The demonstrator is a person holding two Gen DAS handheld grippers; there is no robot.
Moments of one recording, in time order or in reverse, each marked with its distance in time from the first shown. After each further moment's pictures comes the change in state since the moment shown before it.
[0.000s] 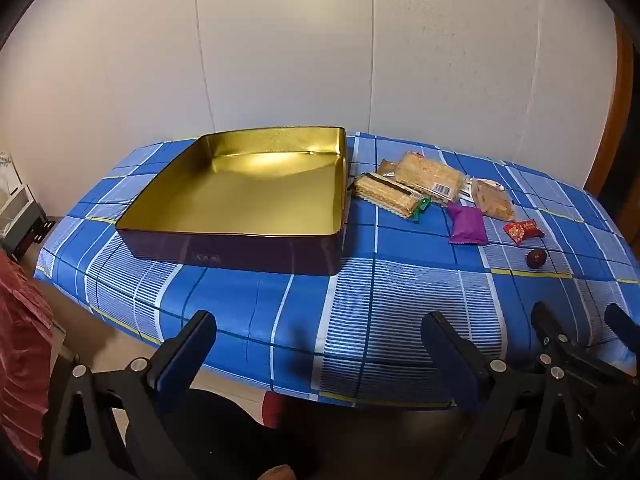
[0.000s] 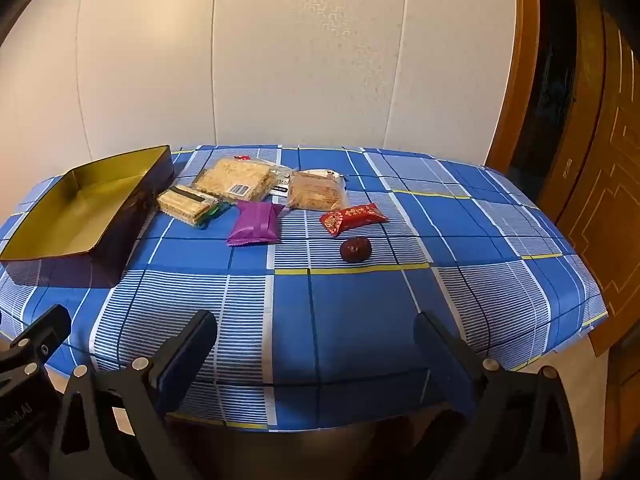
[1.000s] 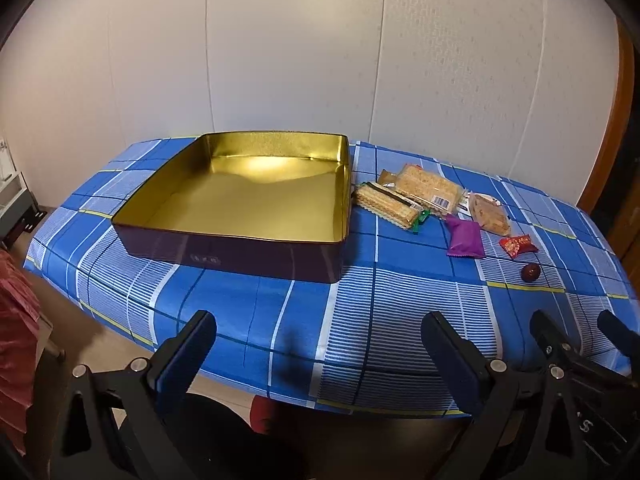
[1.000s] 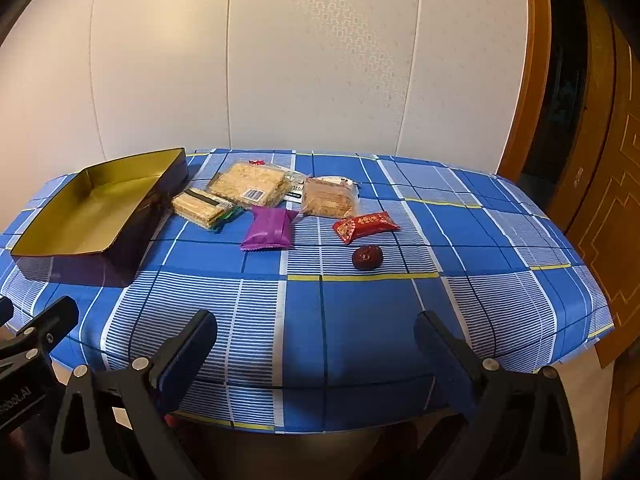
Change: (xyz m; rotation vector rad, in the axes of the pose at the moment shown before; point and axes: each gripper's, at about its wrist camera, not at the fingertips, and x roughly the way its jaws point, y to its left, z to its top) left arm 0.000 0.011 -0.004 -0.036 -0.043 -0.025; right arm -0.004 0.001 0.003 -0.023 -0.020 0.043
